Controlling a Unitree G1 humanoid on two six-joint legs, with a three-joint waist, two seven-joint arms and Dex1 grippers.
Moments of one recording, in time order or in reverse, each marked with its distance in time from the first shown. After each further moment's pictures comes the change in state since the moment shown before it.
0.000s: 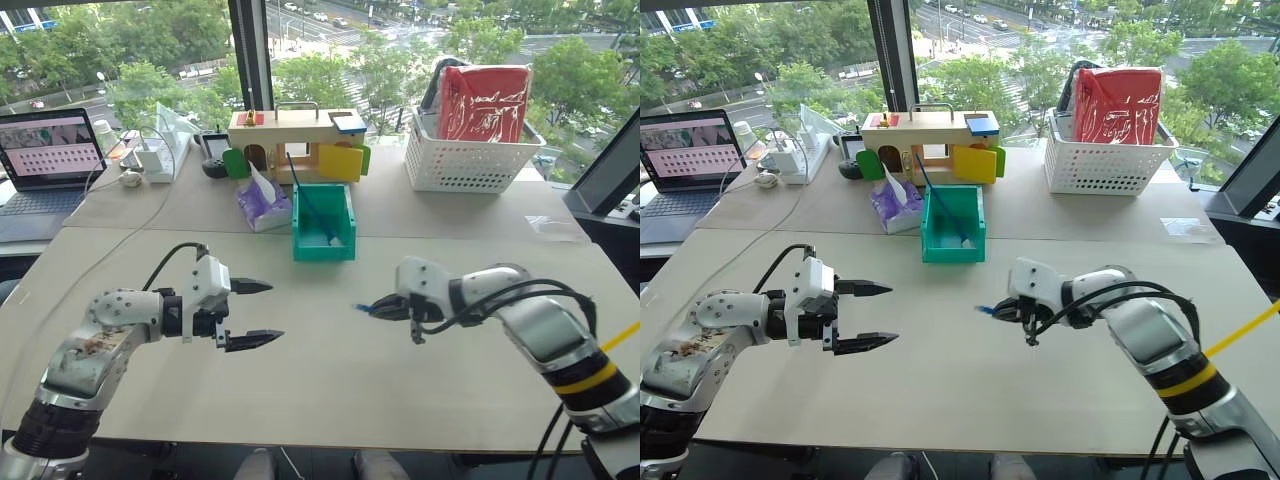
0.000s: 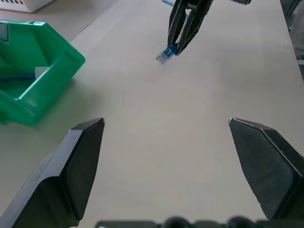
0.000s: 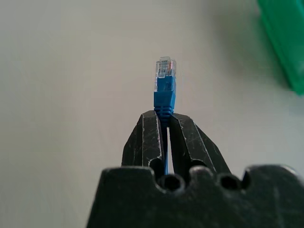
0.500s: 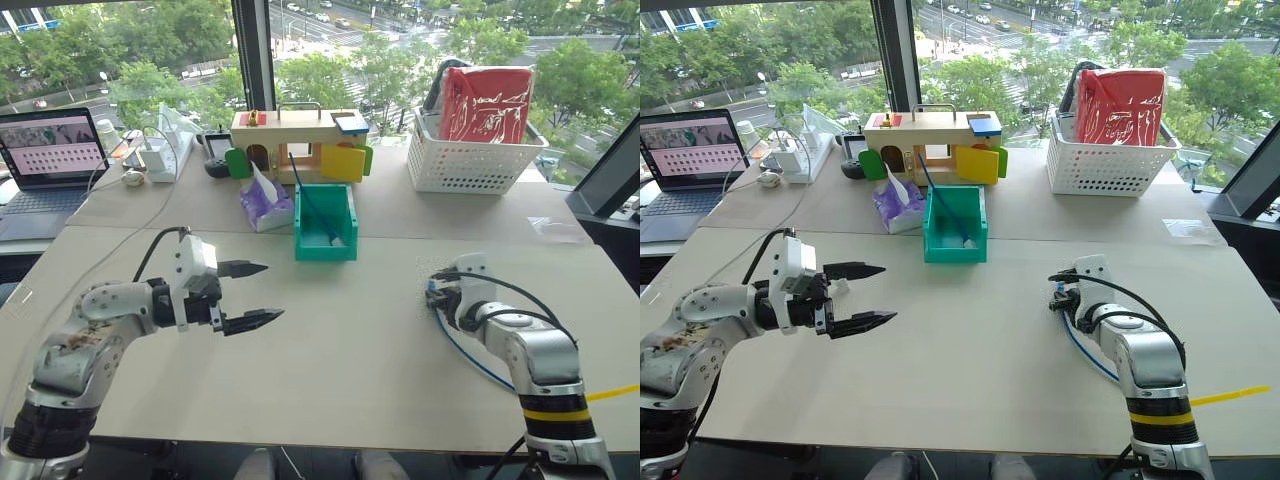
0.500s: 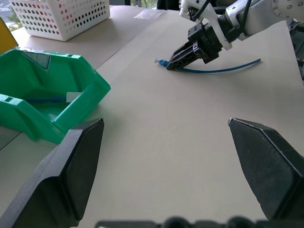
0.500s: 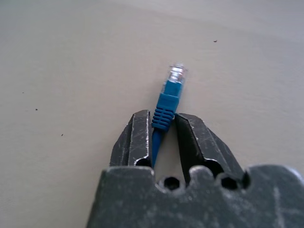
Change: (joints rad) left arm -0.016 -0.038 0.119 -0.046 -0.135 0.105 0.091; right arm 0.256 0.268 -0.484 0.001 0.106 0.573 -0.863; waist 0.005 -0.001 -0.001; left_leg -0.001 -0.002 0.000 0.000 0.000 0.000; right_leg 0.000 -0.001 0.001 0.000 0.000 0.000
